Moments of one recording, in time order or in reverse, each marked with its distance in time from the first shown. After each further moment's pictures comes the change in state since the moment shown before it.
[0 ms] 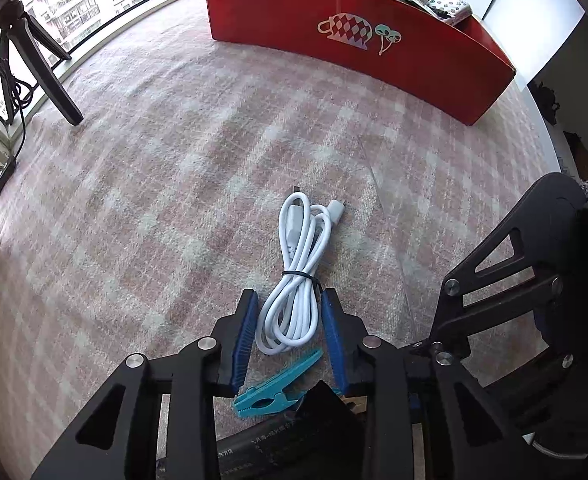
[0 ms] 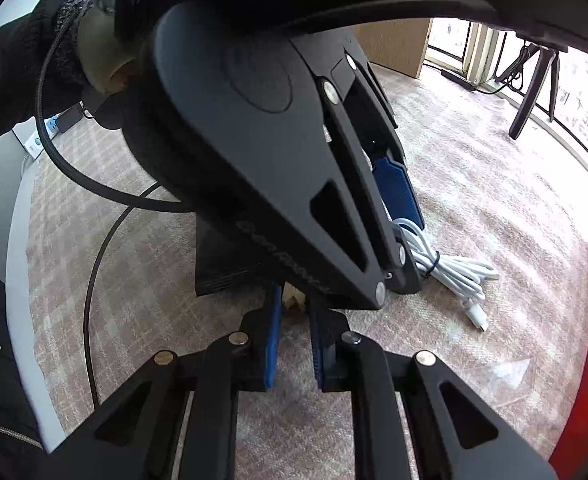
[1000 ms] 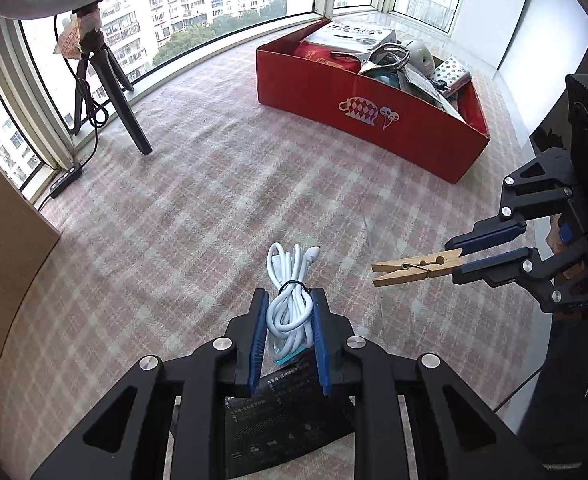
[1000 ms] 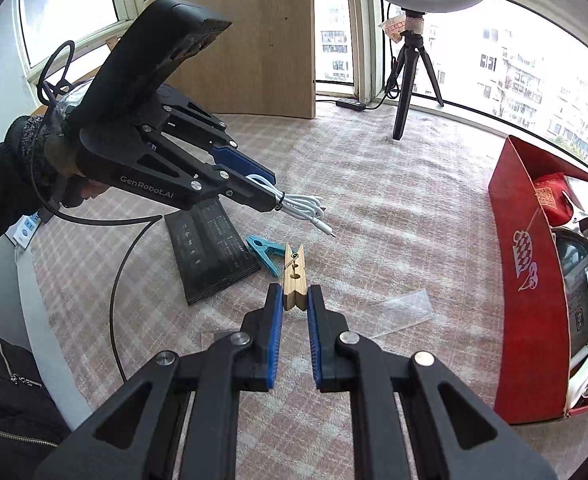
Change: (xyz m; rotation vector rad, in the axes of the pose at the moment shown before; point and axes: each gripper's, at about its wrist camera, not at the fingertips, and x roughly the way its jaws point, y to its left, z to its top) left arm -0.120 0.011 -0.062 -0.094 -0.179 0.071; right arm -0.107 -0.024 -0.031 0.261 -0.171 -0.139
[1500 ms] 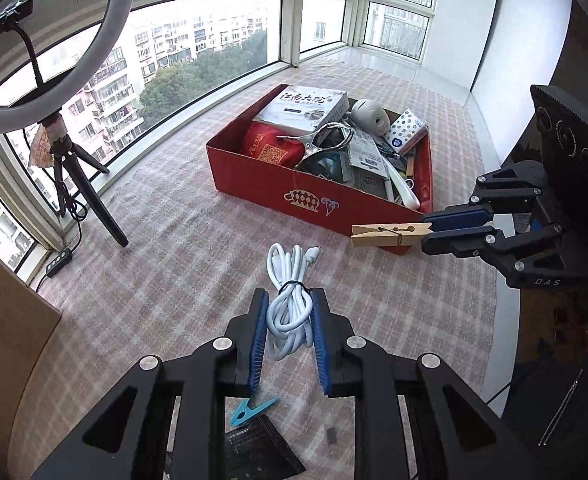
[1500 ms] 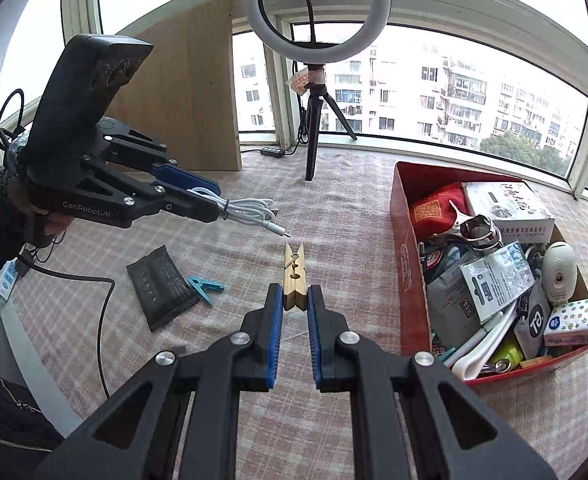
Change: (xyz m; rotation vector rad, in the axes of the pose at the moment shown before) left arm -0.014 -0.069 0.103 0.075 -0.123 -0.040; right arm -0.080 -0.056 0.001 0.139 -0.125 -0.174
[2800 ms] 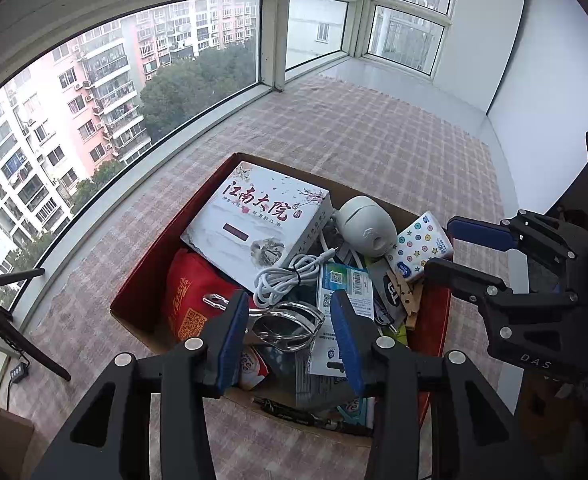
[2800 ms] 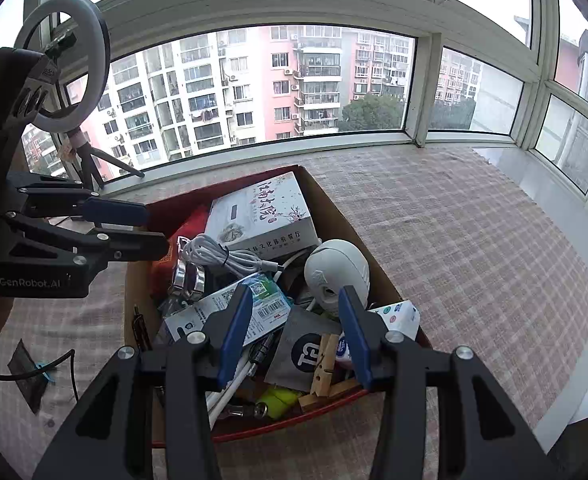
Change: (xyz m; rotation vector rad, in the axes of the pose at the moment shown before) left arm 0.125 -0.052 0.186 -0.052 0.007 0.023; right arm -0.020 -0.184 0.028 0.311 0.007 -0.425
